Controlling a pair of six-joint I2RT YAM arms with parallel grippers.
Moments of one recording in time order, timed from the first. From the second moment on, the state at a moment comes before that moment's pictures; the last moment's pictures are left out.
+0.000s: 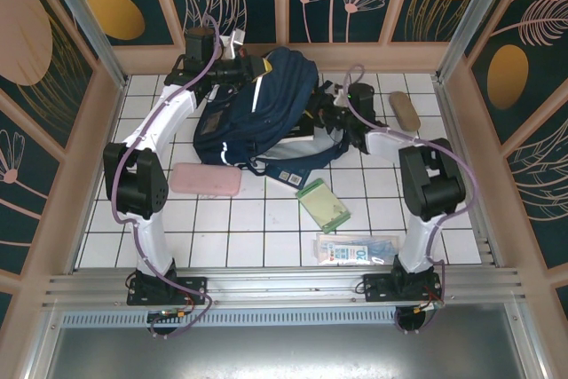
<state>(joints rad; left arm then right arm) -0.27 1.96 1.82 -0.25 0.86 -0.82 0.33 1.90 1.18 0.40 -0.71 1.21</state>
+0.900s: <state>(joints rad) -0.22 1.98 1.80 -0.13 0.88 -0.90 0.62 2.37 1.85 0.12 -0.28 1.18</state>
